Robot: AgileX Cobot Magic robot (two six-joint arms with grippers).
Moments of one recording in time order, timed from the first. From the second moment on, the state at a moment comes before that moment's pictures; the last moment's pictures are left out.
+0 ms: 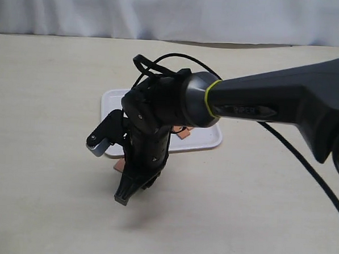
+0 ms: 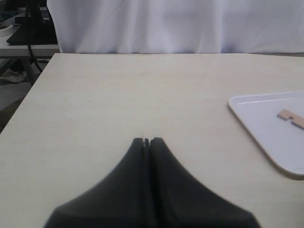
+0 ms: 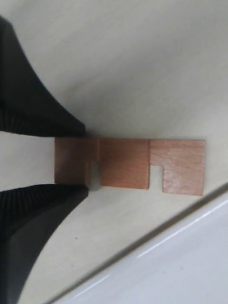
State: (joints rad) left arm -0.06 0.00 0.00 0.14 0.36 -0.15; right arm 0.55 2.15 -1.44 -0.06 0.84 -0.20
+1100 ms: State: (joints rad) left arm -0.06 0.00 0.00 0.14 0.36 -0.15; right arm 0.21 2.07 -1.44 -0.30 0.67 0.15
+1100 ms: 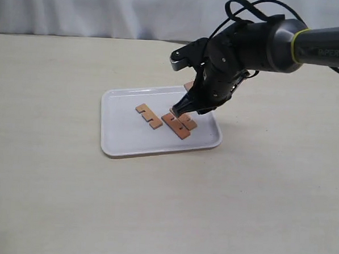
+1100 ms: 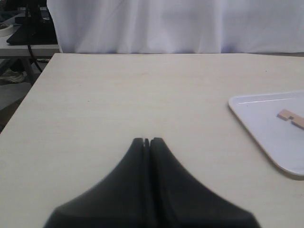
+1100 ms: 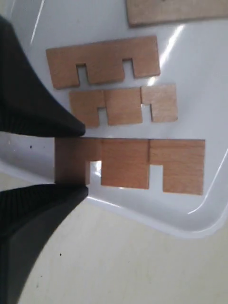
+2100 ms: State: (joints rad) left arm -0.06 0.00 0.00 0.14 0.36 -0.15; right arm -0.09 1.54 -1.08 0.02 0.79 -0.05
